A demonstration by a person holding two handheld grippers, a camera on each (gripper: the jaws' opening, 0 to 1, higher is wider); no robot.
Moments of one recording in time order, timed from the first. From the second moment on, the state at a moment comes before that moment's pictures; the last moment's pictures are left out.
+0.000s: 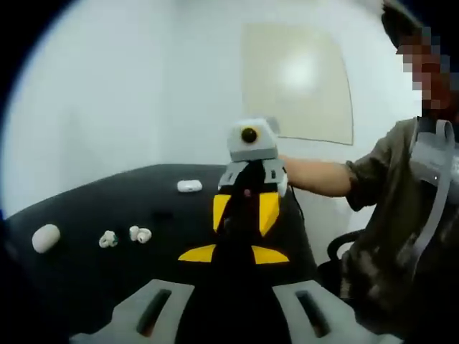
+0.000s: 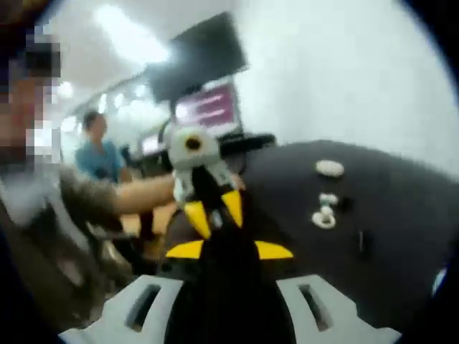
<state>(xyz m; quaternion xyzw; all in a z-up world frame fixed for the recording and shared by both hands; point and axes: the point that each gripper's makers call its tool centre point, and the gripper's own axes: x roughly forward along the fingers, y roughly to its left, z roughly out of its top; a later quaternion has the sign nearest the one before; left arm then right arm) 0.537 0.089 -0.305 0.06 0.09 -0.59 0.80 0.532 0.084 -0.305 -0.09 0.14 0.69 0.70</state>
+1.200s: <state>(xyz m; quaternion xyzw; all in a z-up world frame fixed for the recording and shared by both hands) 0.540 0.085 -0.314 0.10 0.10 -0.58 0.80 0.533 0.092 -0.283 -0.12 0.07 0.69 0.71</state>
